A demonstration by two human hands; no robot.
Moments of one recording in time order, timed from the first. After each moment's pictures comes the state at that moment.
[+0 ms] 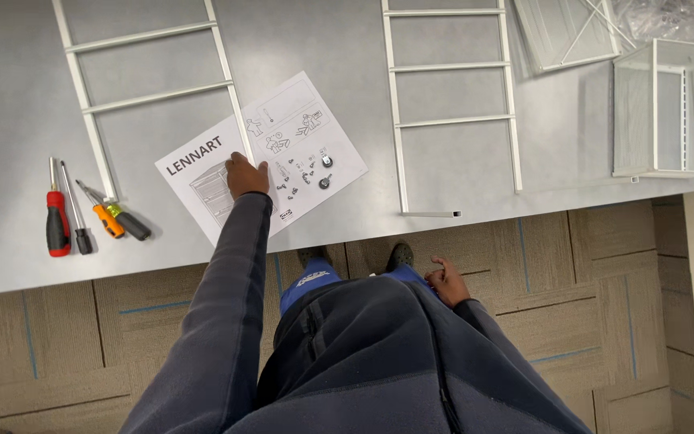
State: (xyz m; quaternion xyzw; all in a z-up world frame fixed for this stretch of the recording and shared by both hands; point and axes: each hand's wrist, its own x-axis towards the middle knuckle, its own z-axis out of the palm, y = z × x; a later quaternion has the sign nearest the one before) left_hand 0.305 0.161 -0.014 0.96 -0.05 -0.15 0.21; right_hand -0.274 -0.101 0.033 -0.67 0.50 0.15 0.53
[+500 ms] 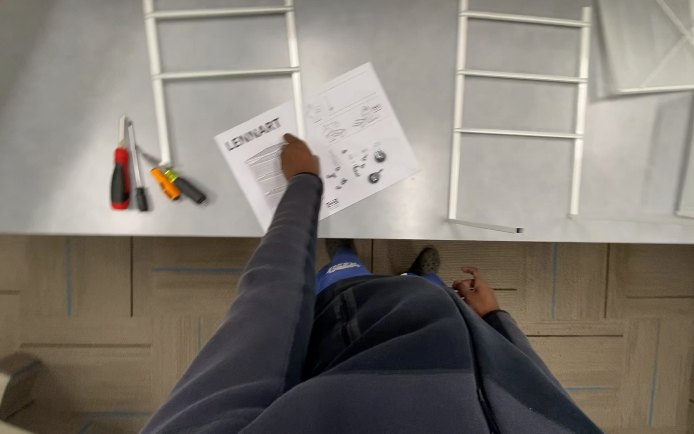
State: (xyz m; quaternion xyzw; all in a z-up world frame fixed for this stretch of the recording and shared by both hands) left_hand 0.320 0.161 -0.095 0.98 -0.09 -0.15 0.03; right_hand -0.267 -0.093 0.021 -0.66 0.51 0.20 0.51
